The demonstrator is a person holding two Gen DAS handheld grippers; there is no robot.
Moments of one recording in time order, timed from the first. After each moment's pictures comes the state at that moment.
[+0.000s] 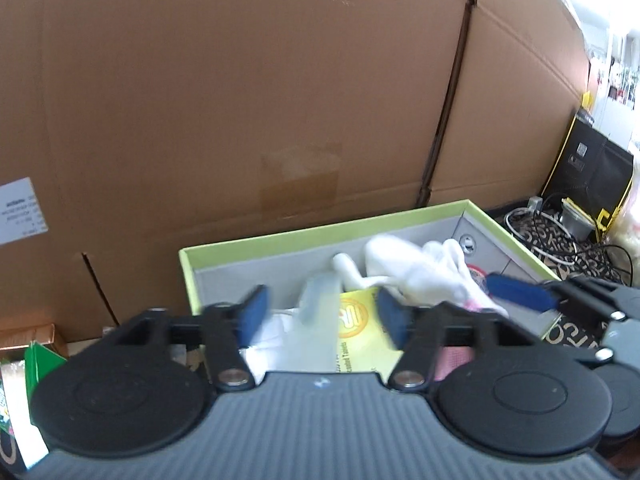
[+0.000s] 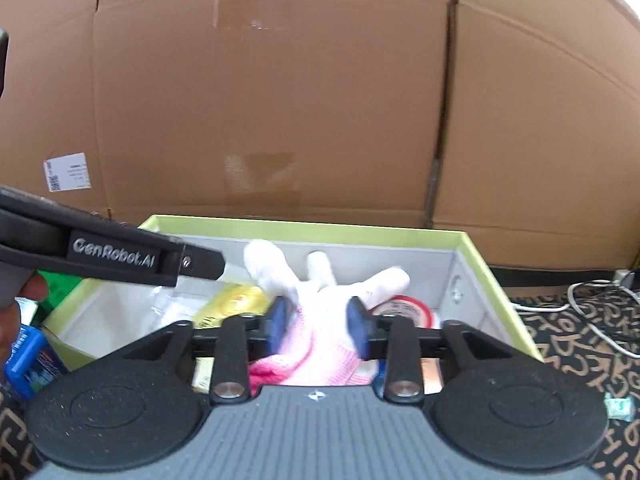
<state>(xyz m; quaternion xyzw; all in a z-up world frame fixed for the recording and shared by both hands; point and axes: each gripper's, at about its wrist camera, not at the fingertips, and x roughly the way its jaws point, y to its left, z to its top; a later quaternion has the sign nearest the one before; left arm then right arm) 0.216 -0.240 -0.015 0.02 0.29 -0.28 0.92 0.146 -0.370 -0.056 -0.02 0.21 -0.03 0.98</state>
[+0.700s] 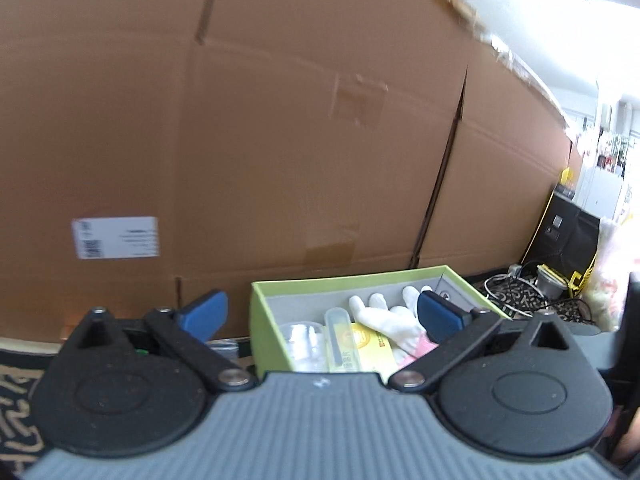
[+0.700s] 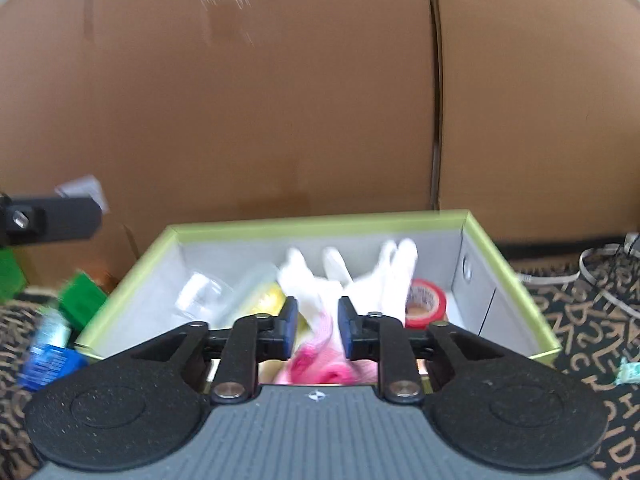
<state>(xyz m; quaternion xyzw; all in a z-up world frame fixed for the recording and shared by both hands) 0.141 -0.154 0.044 -0.04 0.20 -0.27 0.94 0.115 -0.374 -0.045 0.04 0.21 0.00 0.98</state>
